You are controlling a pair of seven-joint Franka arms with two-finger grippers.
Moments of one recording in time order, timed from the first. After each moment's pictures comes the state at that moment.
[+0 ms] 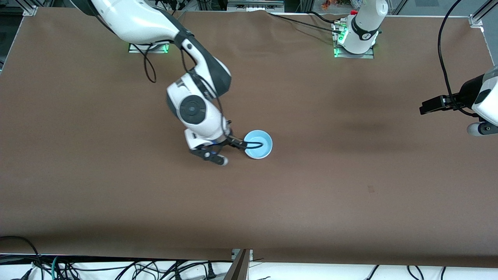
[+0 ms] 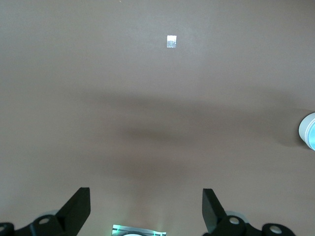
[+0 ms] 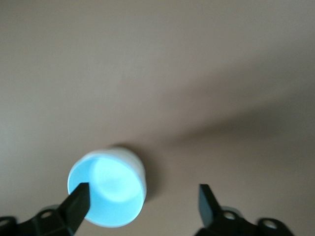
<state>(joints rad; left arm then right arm) 0.12 0.22 -0.12 -1.35 0.00 1.38 -0.17 0.42 0.70 0.21 -1.29 0.00 2.05 0.99</state>
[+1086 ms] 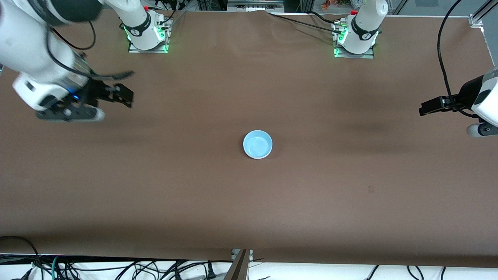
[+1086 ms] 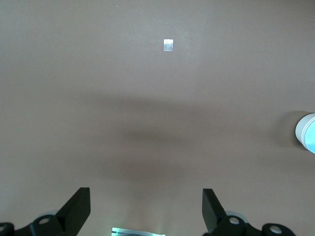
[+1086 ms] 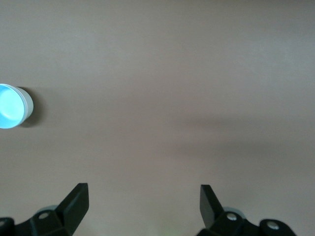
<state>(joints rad) 0.12 0.23 -0.13 -1.33 0.00 1.38 -0.17 0.26 0.15 -0.02 -1.42 0.00 1.49 0.23</state>
